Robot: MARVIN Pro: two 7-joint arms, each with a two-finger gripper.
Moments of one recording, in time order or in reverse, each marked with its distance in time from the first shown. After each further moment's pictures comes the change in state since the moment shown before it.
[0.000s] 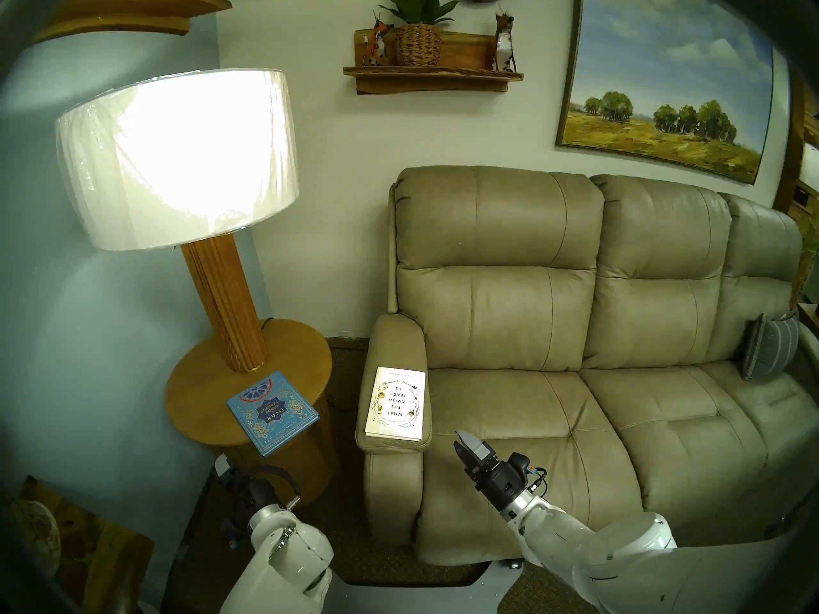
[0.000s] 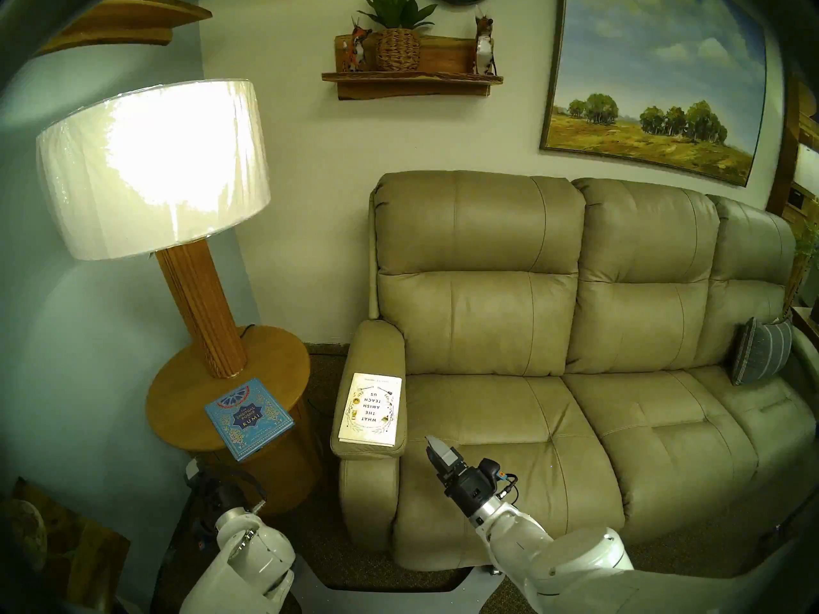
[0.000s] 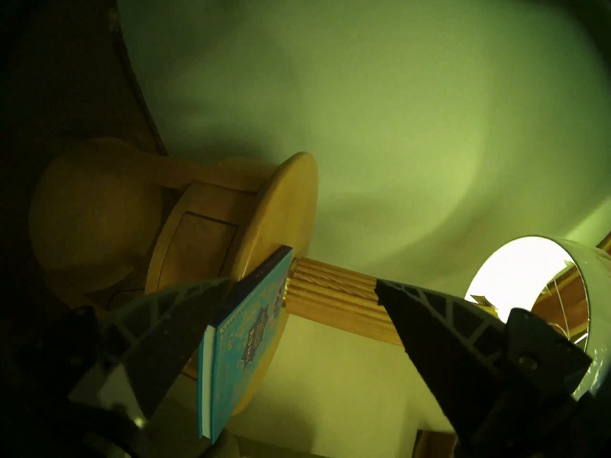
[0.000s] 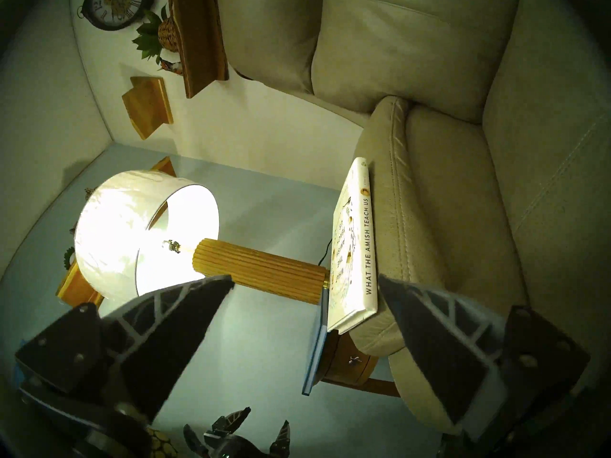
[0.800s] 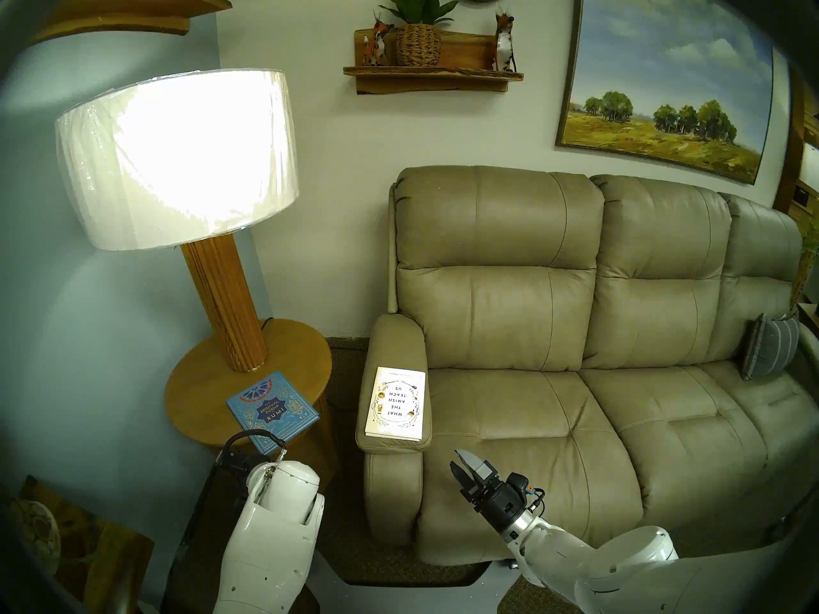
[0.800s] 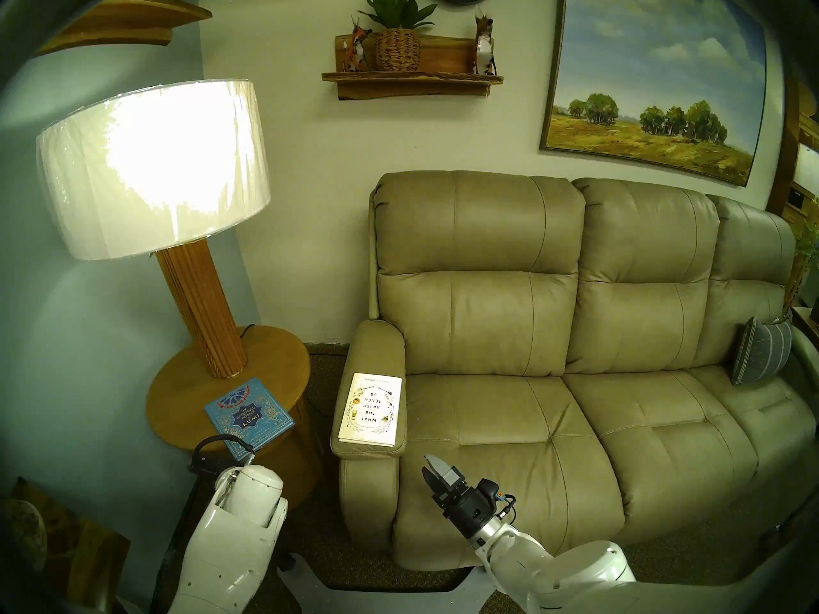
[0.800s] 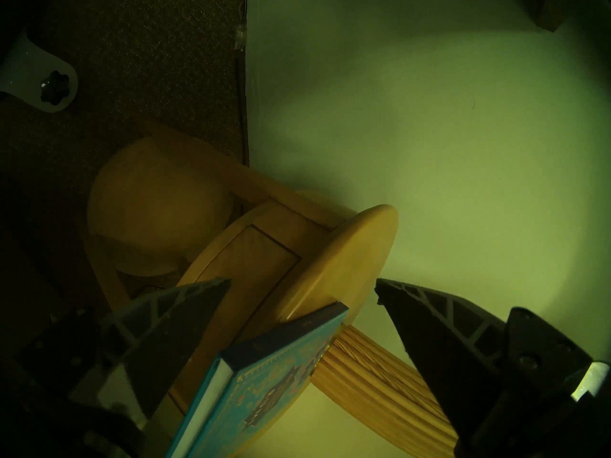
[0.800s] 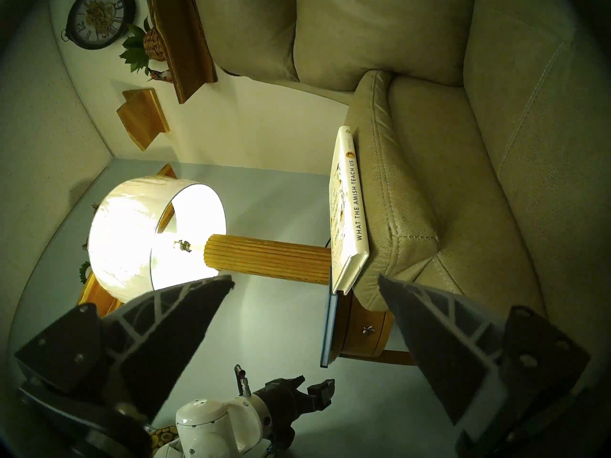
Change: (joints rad) left arm -0.258 -0.083 -0.161 0.082 -0.242 -0.148 0.285; right arm -0.074 0.027 0.014 0.034 0.000 0.078 0.087
